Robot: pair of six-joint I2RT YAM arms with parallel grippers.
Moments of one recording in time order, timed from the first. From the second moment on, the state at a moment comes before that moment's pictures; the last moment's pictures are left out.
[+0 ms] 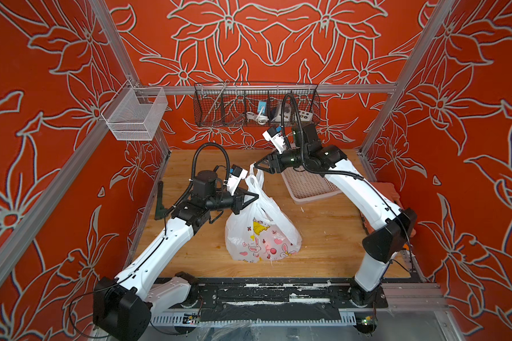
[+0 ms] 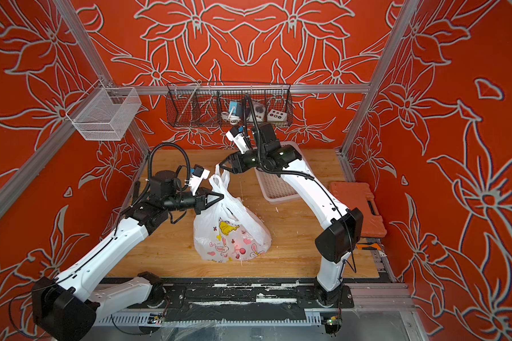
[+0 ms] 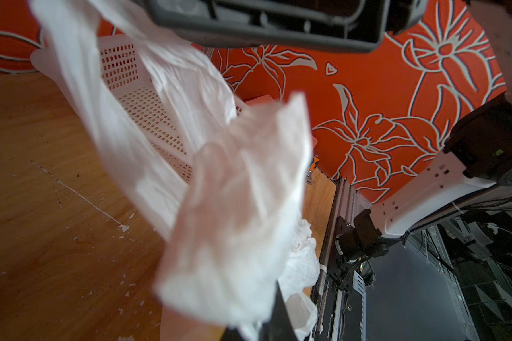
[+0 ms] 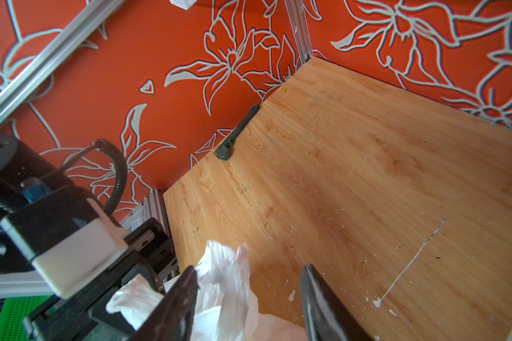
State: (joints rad) left arm -0.33 1.10 0.92 -0.23 0.78 -0.20; right arm 0.61 1.78 1.93 -0.72 -0.64 0.13
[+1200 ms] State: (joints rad) left arm -0.33 1.10 0.85 -0.10 0.73 -0.27; right arm 0.62 1.76 2.04 -0.82 -0.51 0.10
